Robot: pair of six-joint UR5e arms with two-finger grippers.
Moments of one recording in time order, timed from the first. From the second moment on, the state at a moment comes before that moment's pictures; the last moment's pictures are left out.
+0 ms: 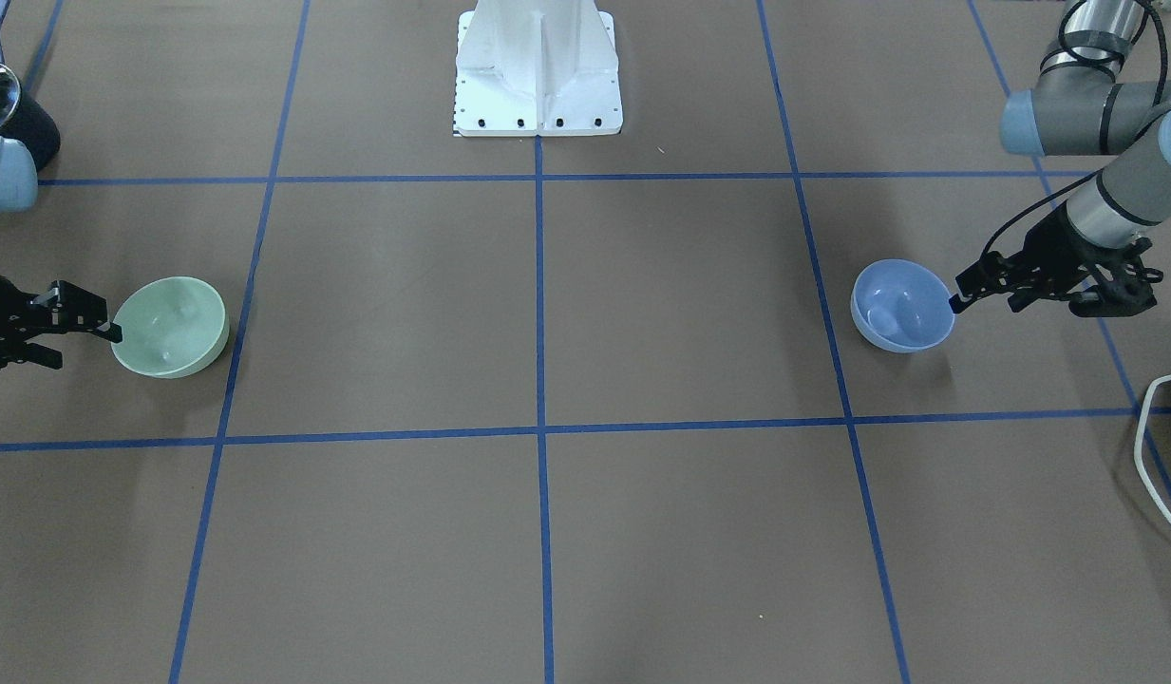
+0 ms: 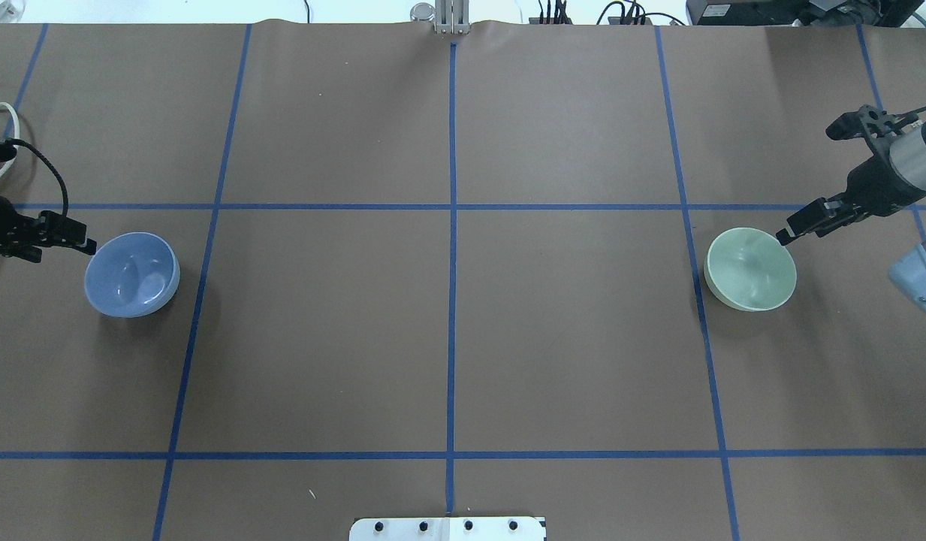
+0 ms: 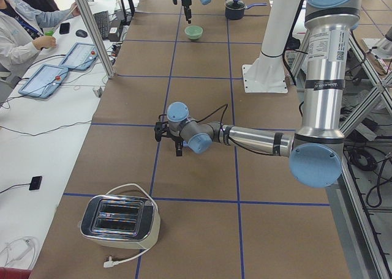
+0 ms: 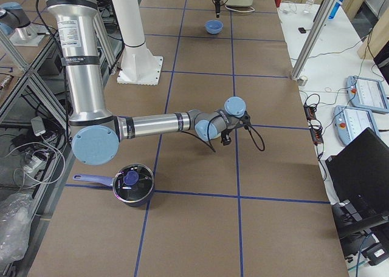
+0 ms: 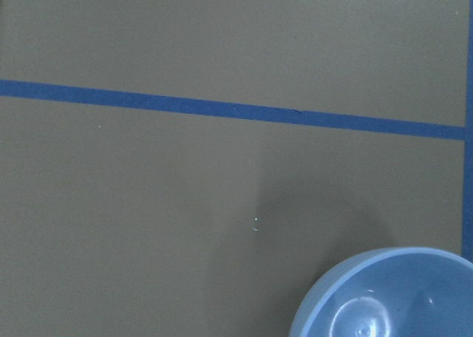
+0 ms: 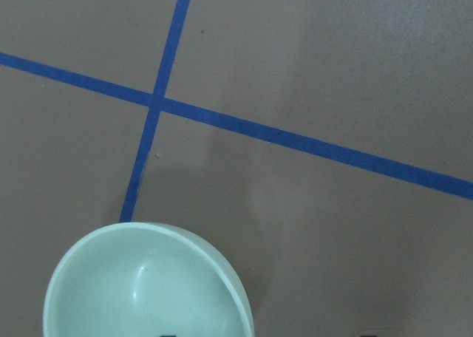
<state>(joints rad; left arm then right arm) -1.03 -1.58 -1.62 -2.21 -2.29 -0.92 1.10 -1.46 1.54 -1.10 2.48 0.42</state>
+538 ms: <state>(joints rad) -1.00 -1.60 -1.60 -2.21 -2.29 -0.95 1.04 -1.45 1.54 -1.10 2.43 0.44</state>
